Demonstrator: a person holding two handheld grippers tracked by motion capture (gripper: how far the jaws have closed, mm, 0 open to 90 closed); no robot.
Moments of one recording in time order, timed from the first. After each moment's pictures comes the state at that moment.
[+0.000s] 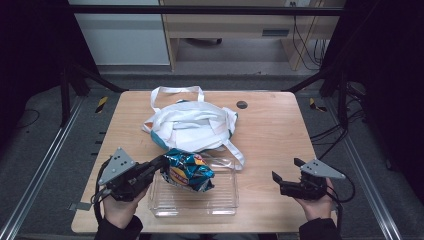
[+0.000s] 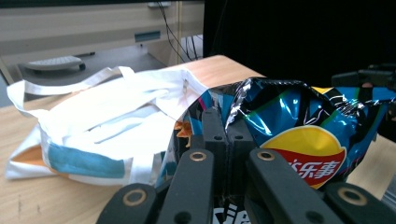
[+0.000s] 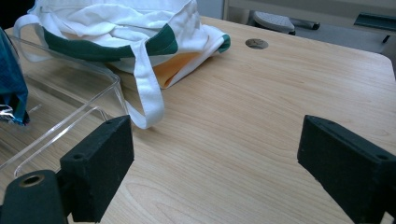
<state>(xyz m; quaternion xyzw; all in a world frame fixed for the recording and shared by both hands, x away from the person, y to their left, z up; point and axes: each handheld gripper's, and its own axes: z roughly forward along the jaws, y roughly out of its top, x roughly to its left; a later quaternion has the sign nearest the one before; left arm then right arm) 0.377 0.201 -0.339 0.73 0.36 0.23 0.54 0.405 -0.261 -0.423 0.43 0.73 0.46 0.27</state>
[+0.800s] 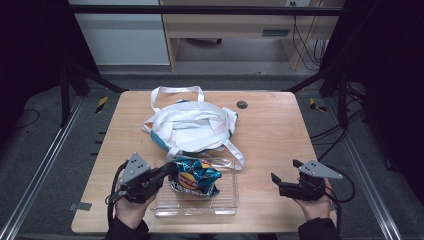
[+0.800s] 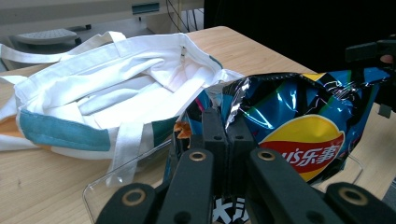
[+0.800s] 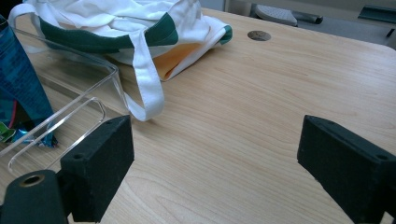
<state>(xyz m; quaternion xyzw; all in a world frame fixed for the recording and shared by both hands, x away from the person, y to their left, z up) 0.386 0.186 -0.367 0.75 0.38 0.21 0.50 0.407 -0.260 -0.430 0.43 0.73 0.45 0.27</state>
